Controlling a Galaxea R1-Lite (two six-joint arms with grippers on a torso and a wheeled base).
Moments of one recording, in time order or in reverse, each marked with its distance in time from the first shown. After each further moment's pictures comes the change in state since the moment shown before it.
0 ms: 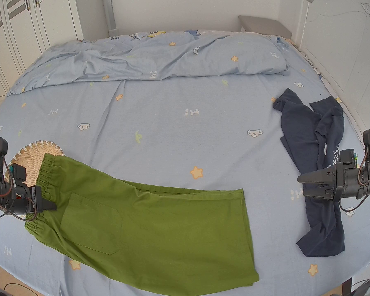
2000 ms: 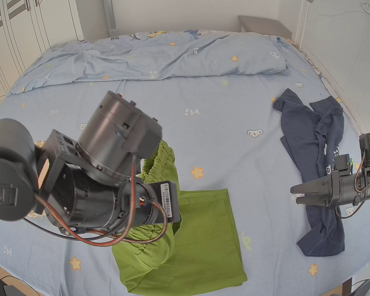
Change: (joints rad) left arm -1.070 0.225 -0.440 0.116 0.561 -0.681; right arm 0.084 -0.019 0.031 -0.004 -0.020 -0.007
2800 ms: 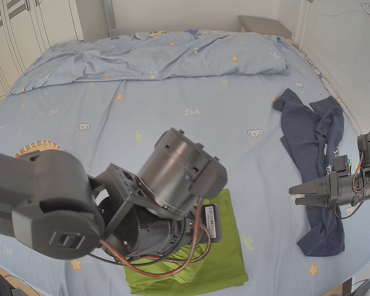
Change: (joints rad) left arm -0.111 0.131 0.011 -0.139 -0.004 -0.064; right arm 0.001 0.016 0.000 -0.004 -0.006 0.001
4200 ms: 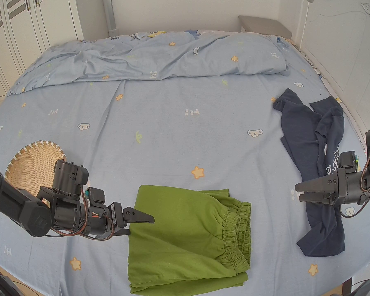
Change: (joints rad) left arm 0.672 0.007 0.609 -0.646 -0.753 0.182; right arm 0.003 -0.076 -0.001 0.018 0.014 0.010
